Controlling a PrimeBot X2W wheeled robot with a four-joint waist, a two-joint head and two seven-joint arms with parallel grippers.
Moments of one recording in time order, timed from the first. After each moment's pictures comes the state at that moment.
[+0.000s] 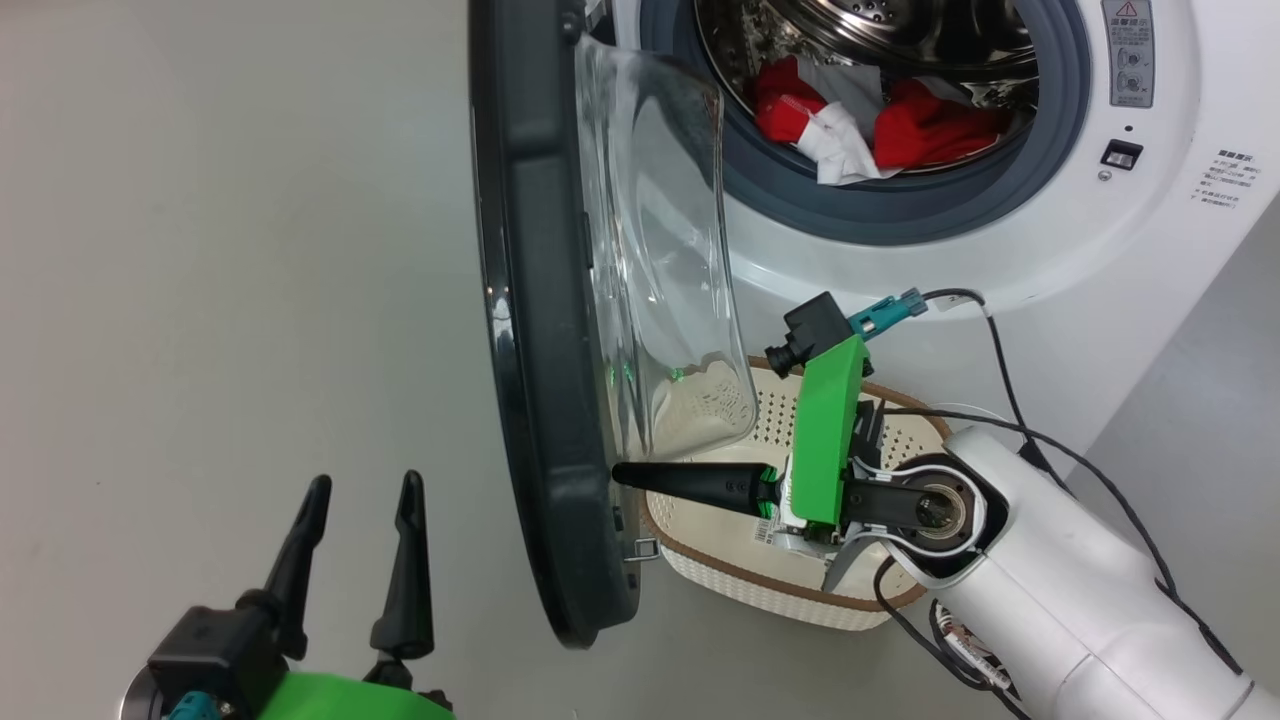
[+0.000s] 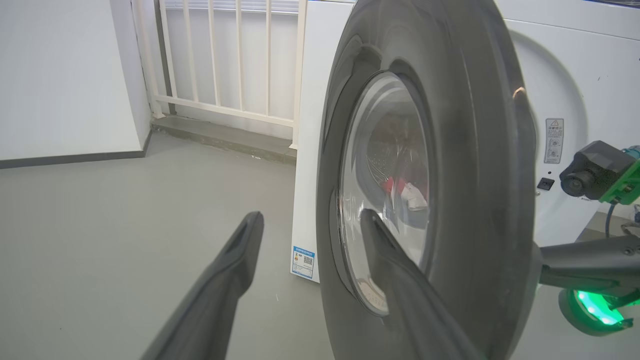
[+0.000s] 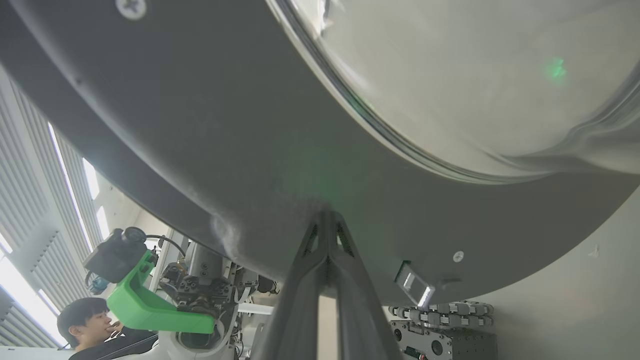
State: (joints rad) left arm -0.08 0.30 -0.34 -0.18 -0.48 0.37 -0.12; right arm -0.68 -0.13 0.66 0.47 1.70 0.12 0.71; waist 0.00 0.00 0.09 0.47
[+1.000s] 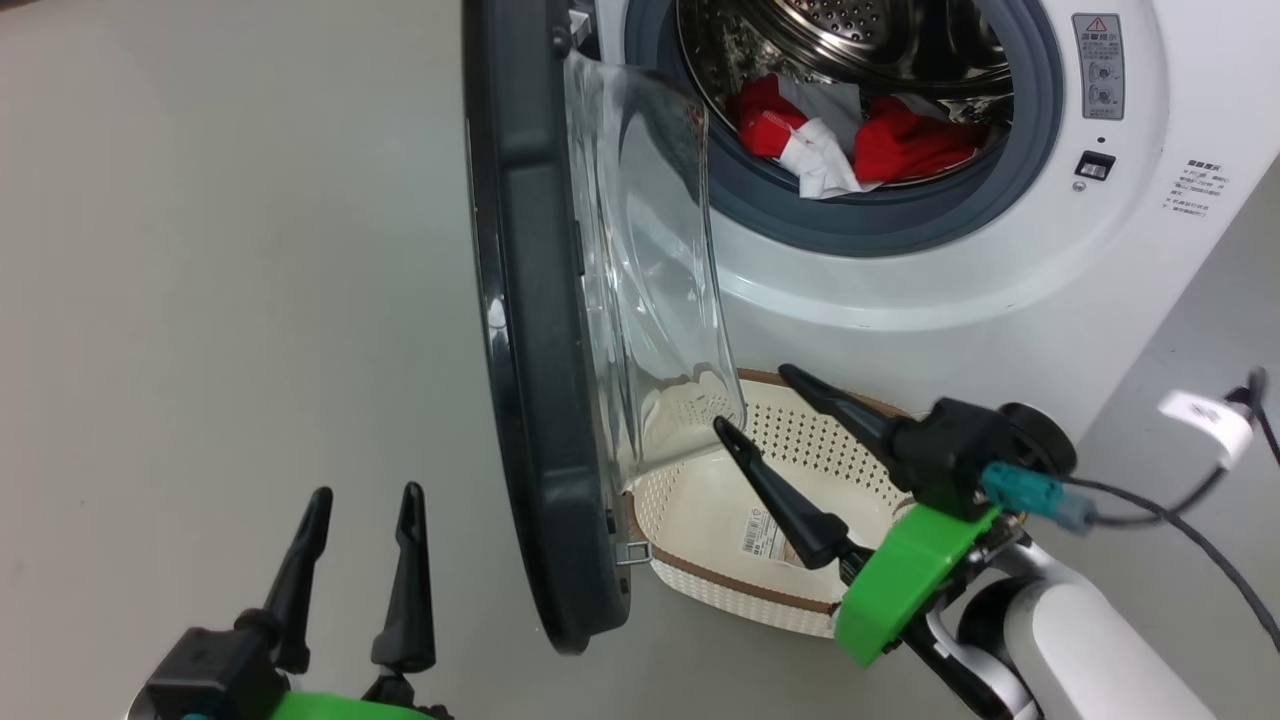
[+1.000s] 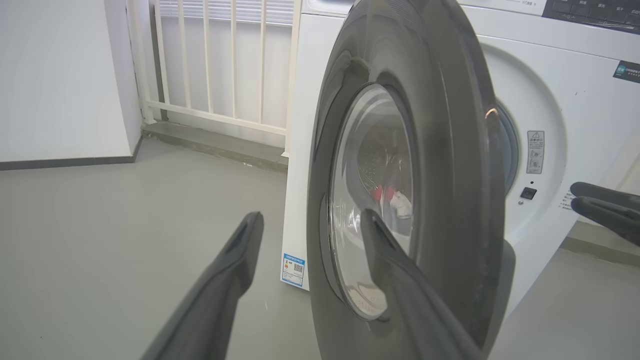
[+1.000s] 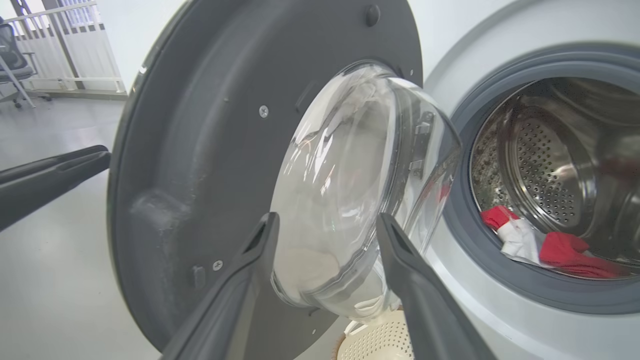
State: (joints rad) left arm -0.06 0.30 -0.35 -0.18 -0.49 0.37 -0.16; right arm -0.30 -0.17 0.41 -0.05 0.40 0.12 0.21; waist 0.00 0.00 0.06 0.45
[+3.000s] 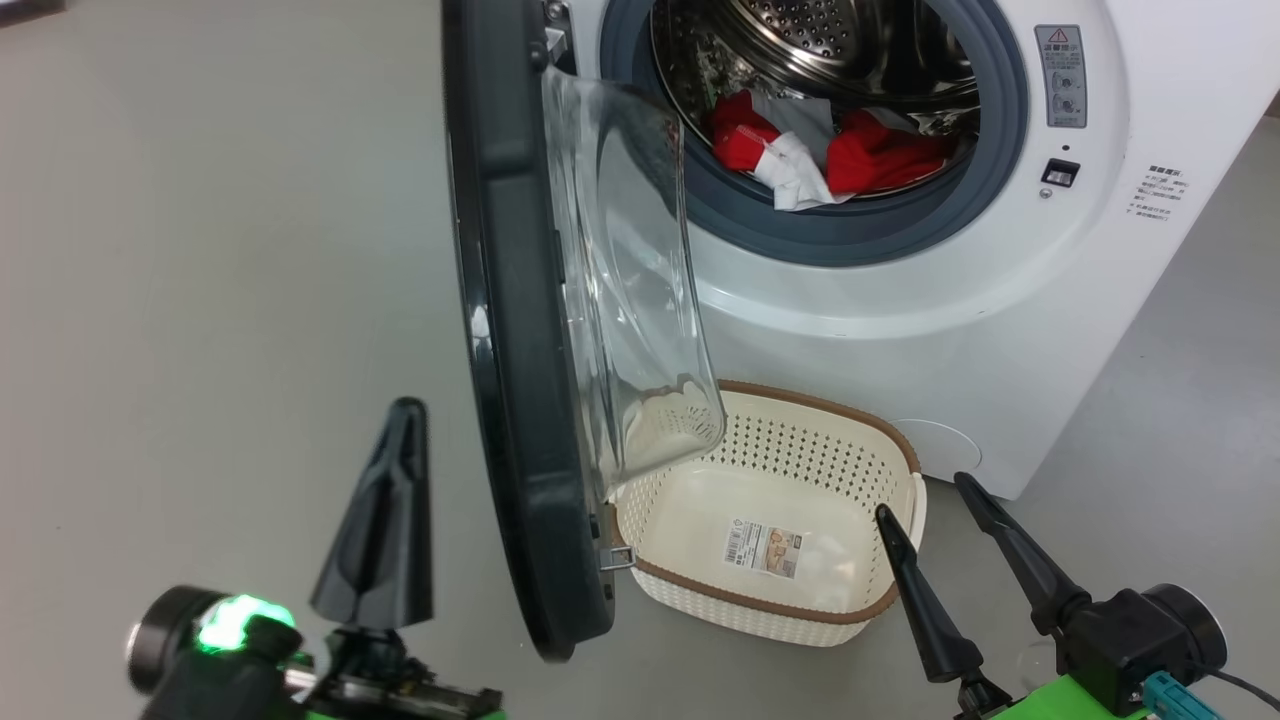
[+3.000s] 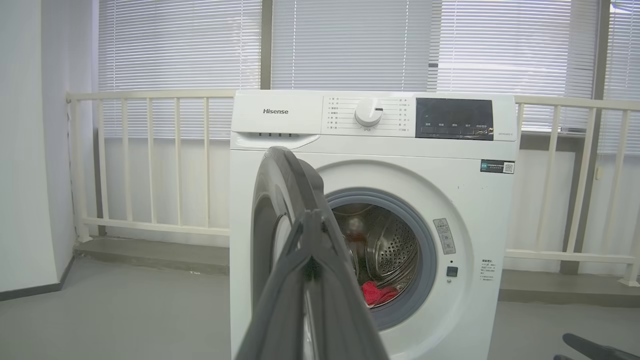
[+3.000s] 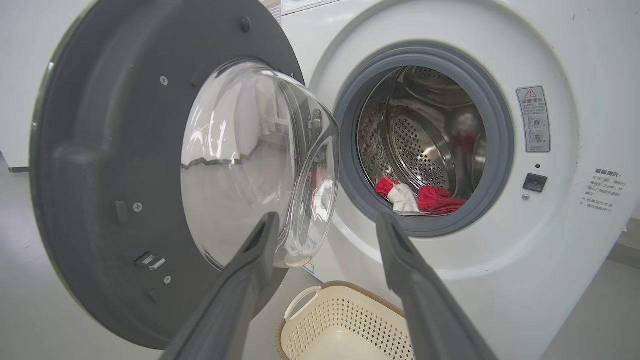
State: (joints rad) left arm -0.13 0.30 -0.38 -0.33 -0.38 0.34 -0.25; right arm 0.12 -0.05 0.11 -0.16 0.16 0.13 -0.09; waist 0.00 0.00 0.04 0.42
